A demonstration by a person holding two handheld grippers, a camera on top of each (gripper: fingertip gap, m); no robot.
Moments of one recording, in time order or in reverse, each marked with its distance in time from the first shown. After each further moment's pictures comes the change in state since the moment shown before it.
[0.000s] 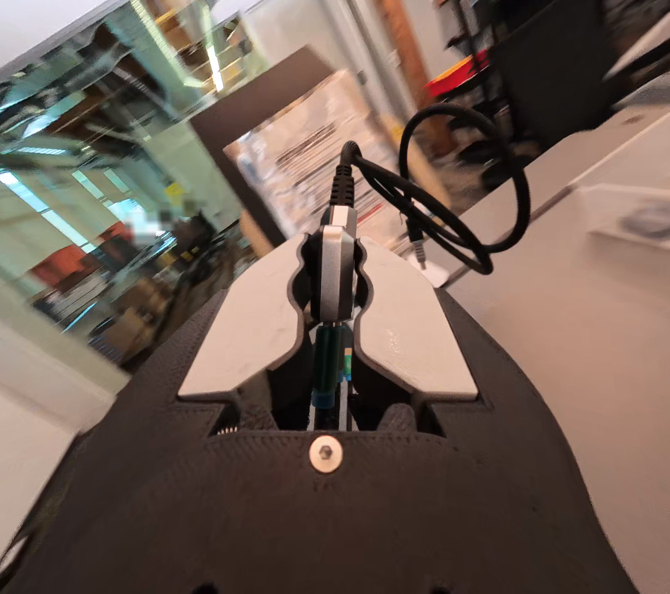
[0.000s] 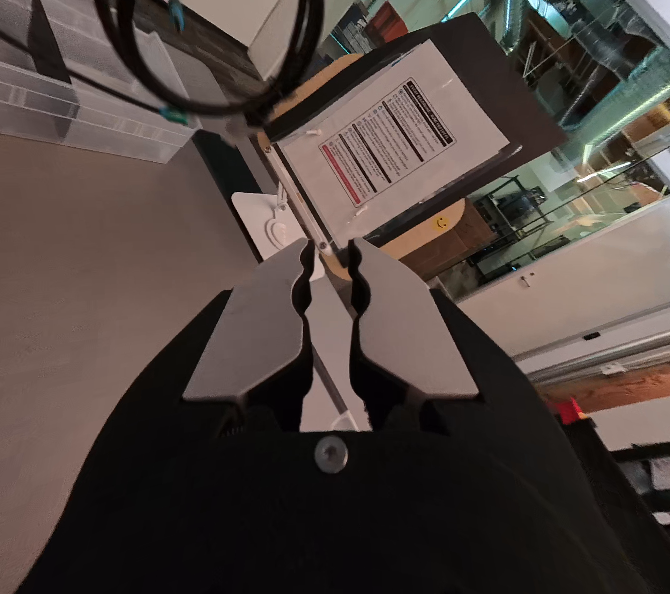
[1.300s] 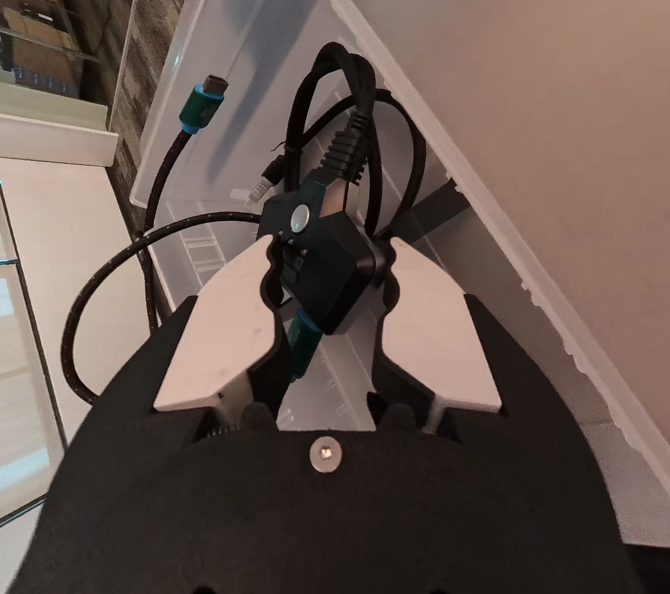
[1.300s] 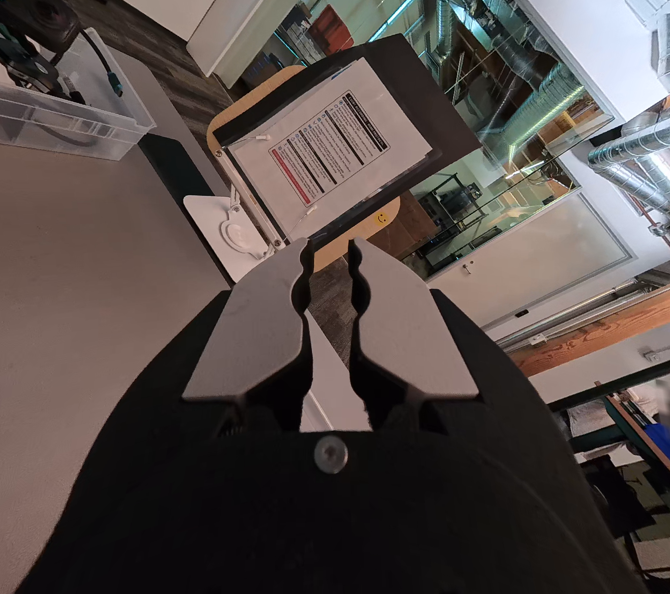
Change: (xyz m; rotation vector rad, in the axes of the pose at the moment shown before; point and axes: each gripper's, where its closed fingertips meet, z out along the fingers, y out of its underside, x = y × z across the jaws) left arm -0.028 0.337 0.014 -1.090 0.110 0.233; right arm 0.027 -0.019 -0.045 -0.004 0.158 -0.040
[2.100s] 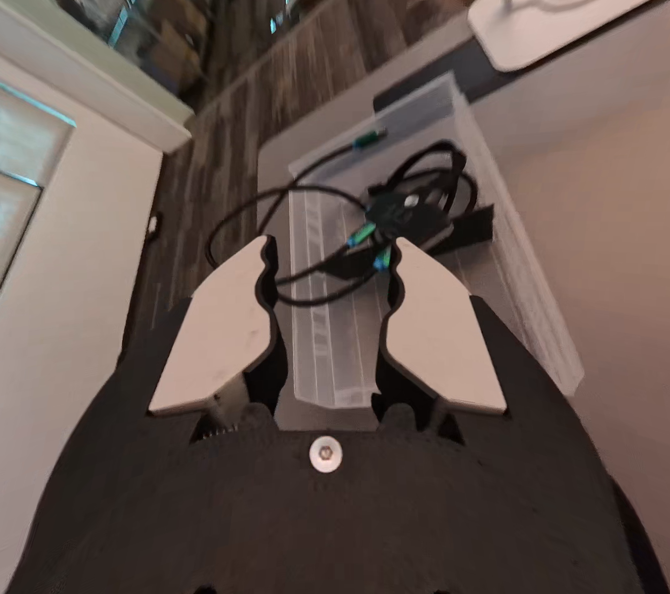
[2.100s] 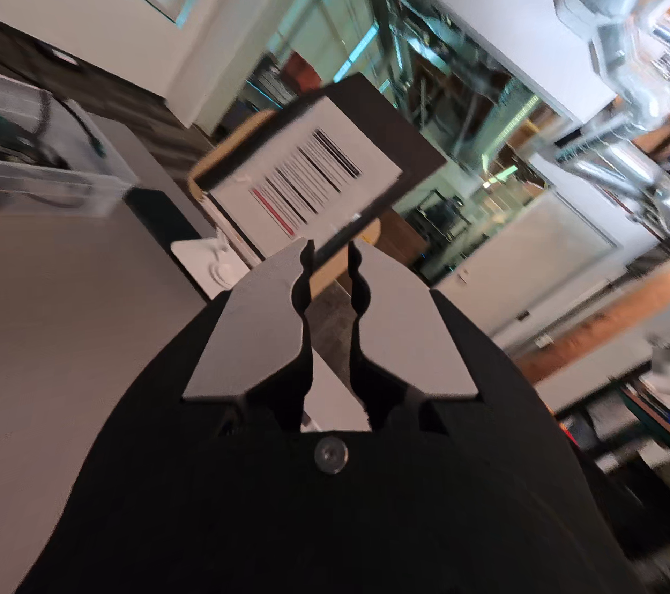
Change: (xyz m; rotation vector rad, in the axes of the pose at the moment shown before) left arm -0.064 0.017 -0.143 0.235 -0.184 -0.390; right arm 0.015 -0.018 -0.007 0.095 0.083 0.095
